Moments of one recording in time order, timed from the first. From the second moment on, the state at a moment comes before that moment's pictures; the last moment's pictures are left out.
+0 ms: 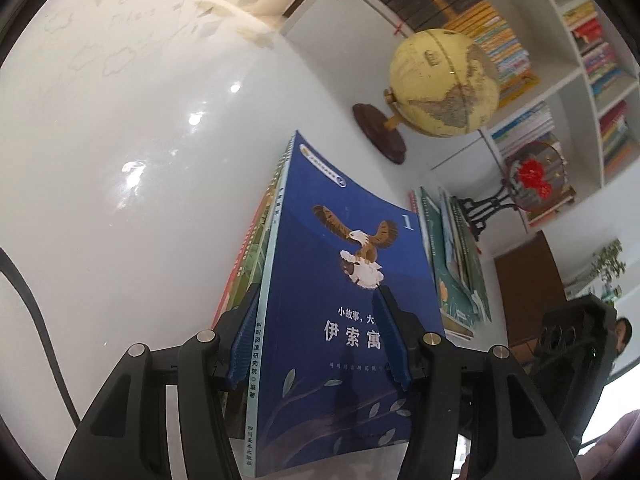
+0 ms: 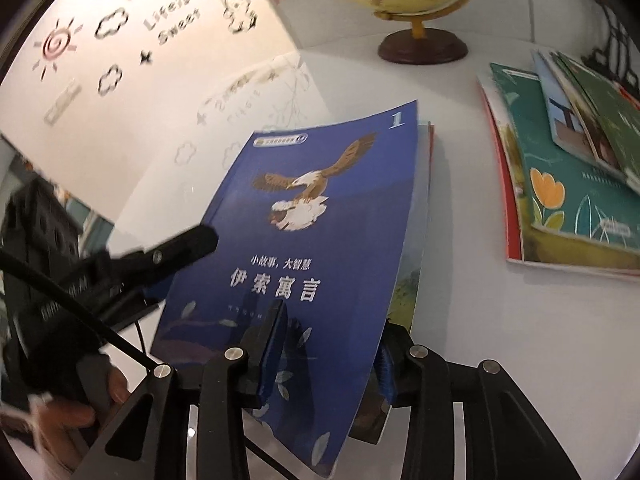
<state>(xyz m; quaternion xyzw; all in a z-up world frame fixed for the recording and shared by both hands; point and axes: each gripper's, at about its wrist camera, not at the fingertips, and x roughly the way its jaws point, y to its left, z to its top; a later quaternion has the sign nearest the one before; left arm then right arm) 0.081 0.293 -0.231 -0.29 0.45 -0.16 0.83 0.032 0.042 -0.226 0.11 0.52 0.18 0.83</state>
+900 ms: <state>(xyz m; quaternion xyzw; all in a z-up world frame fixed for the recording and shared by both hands) 0.143 0.235 -0.162 -0.06 0.54 0.03 0.84 0.068 -0.032 -0.196 0.06 0.52 0.11 0.85</state>
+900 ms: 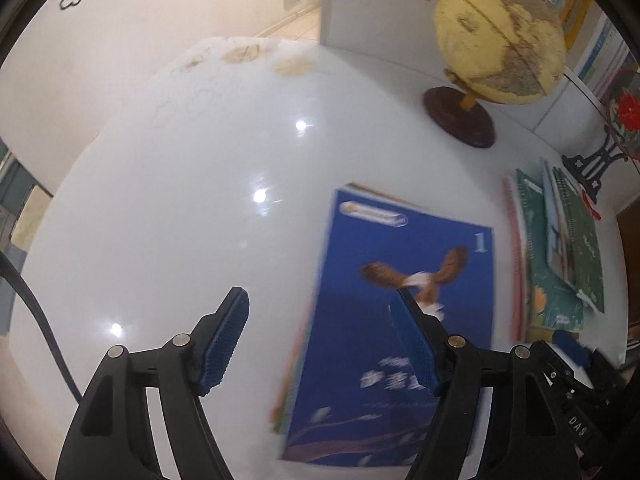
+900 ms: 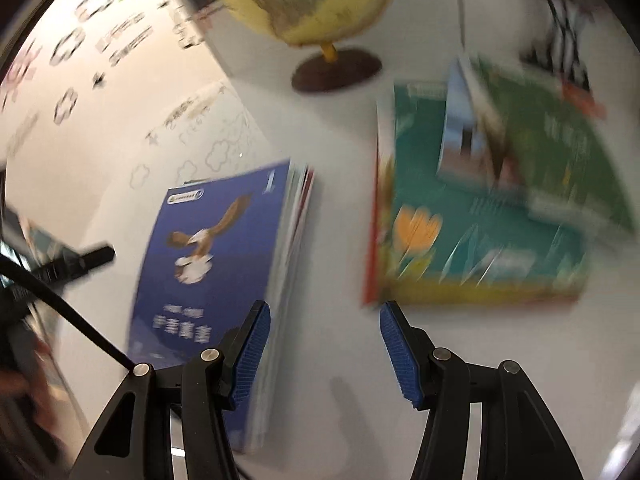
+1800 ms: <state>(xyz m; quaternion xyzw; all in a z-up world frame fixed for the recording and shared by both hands) 0.198 -0.035 -0.183 -0.08 0.49 -0.15 0.85 0.114 -0.293 -0.199 0.13 0.40 0.02 0.91</state>
